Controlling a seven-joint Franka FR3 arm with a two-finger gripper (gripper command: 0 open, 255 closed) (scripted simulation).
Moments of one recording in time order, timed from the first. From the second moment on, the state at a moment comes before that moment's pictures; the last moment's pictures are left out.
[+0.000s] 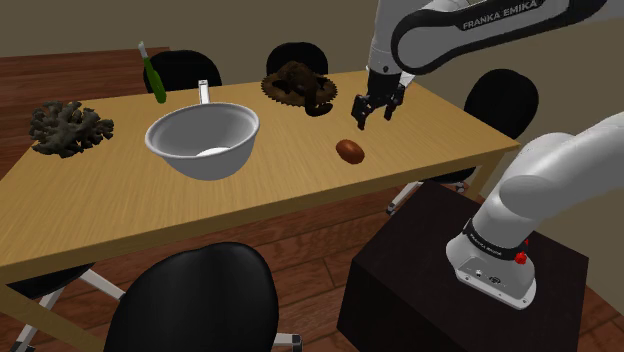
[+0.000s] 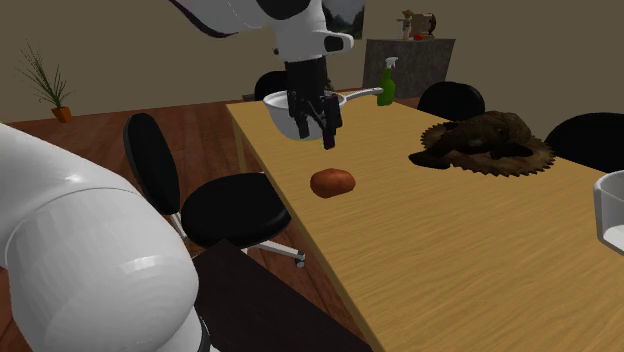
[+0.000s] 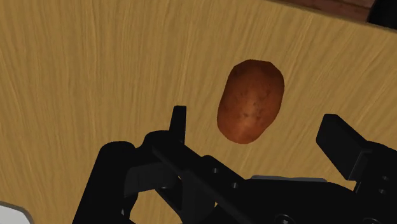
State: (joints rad) arm -0.06 -0.58 0.19 -2.57 -0.02 2.06 0.43
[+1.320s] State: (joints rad) arm -0.13 -0.27 0.30 -2.62 -0.11 2.41 0.68
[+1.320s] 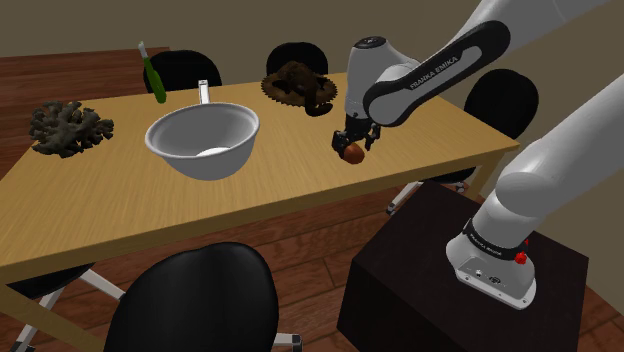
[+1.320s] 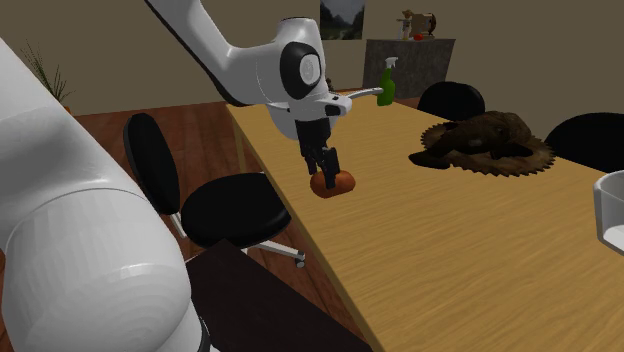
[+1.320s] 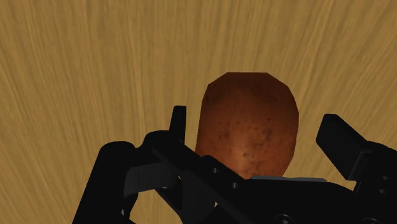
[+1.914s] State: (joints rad) arm -0.13 -0.27 0.30 -2.62 -0.11 2.41 0.68
